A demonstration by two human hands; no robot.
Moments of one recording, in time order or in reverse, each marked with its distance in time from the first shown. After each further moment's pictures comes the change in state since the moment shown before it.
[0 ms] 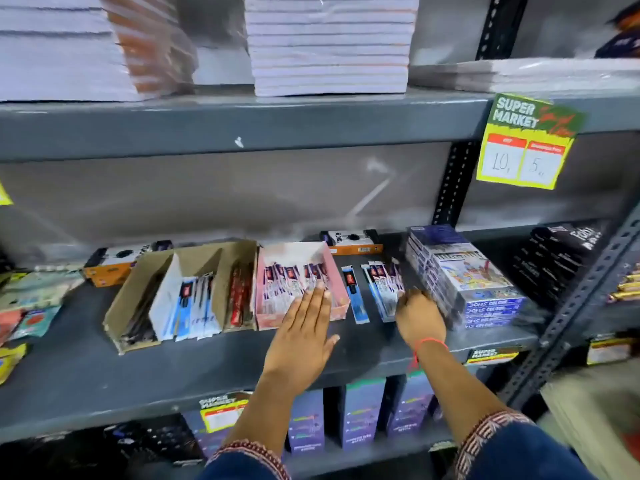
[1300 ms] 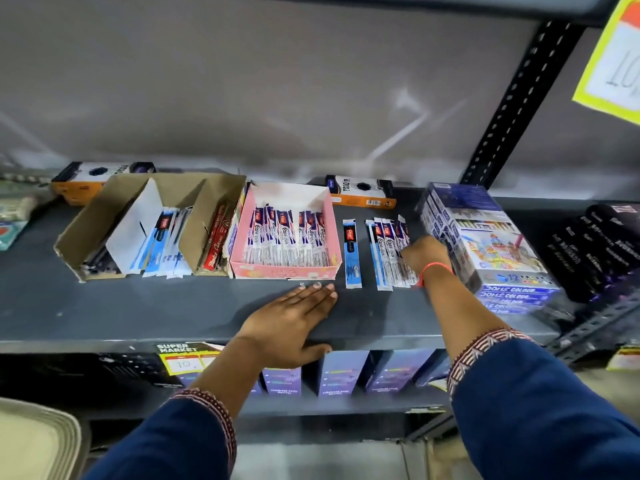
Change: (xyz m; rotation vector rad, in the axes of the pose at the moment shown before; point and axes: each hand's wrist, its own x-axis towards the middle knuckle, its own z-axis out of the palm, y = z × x) left_hand -0.002 0.001 0.058 -0.259 -0.345 0.212; right_hand 0.094 0.003 0.010 -0.044 -0.245 0.086
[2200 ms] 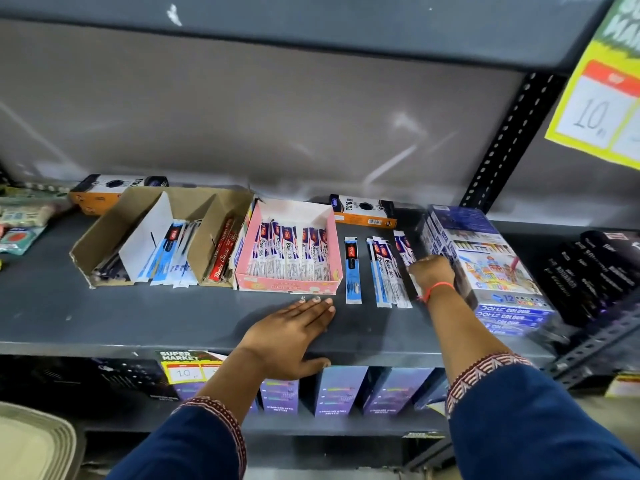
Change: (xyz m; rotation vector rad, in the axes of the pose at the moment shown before) left_hand -0.001 0.001 -0.001 -0.026 -0.019 -0.043; right_hand -0.003 0.004 -0.008 0.349 0.108 0.091
